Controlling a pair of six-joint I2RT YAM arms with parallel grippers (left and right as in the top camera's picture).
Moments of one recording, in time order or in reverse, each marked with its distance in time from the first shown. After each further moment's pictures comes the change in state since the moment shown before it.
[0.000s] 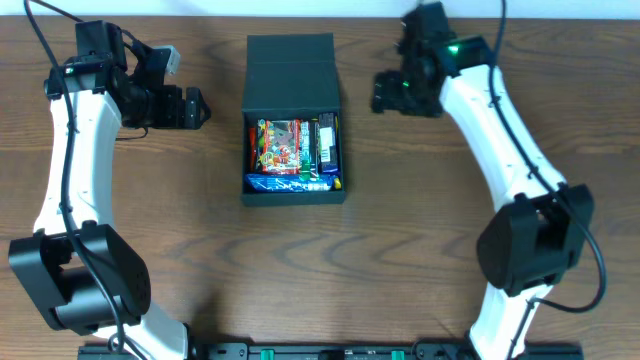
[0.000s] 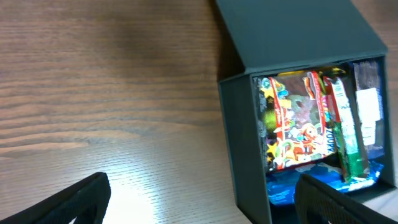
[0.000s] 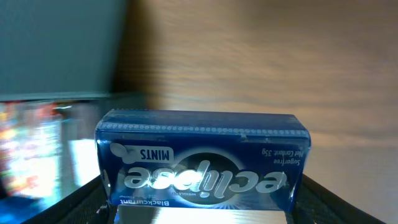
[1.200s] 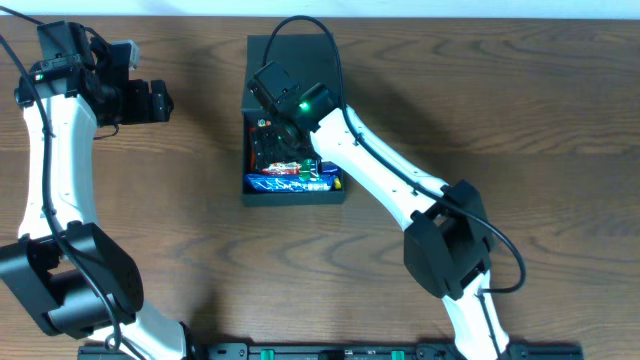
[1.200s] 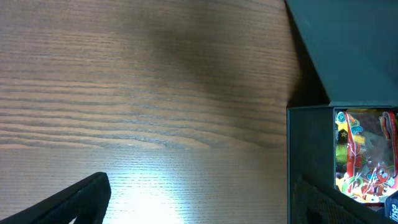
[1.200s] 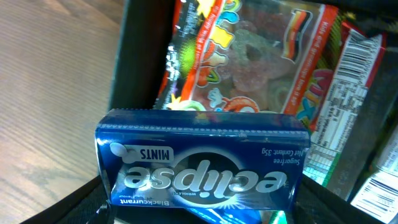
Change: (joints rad) left arm 0.103 0.000 0.000 0.090 -0.116 -0.027; right arm 0.432 0.187 0.085 0.058 -0.019 0.149
